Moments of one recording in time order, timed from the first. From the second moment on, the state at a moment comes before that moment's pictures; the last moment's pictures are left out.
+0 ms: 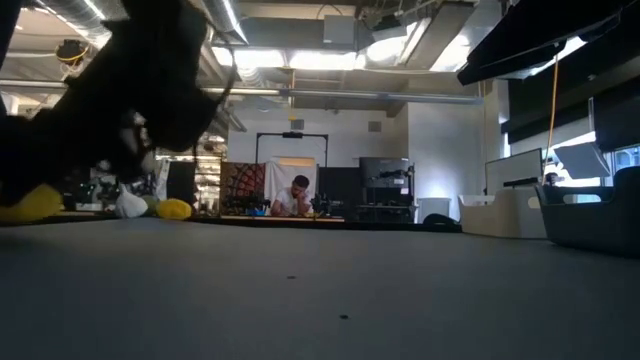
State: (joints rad) left arm -0.10 1.77 0.94 -1.41 -0.06 -0.49; right arm 0.68 1.46 0.92 -0.34 0.79 0.57
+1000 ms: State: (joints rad) left arm -0.11 1.62 1.22 -0.44 -0.09 -0.25; right arm 0.68 1.46 0.92 -0.33 0.80 0.57
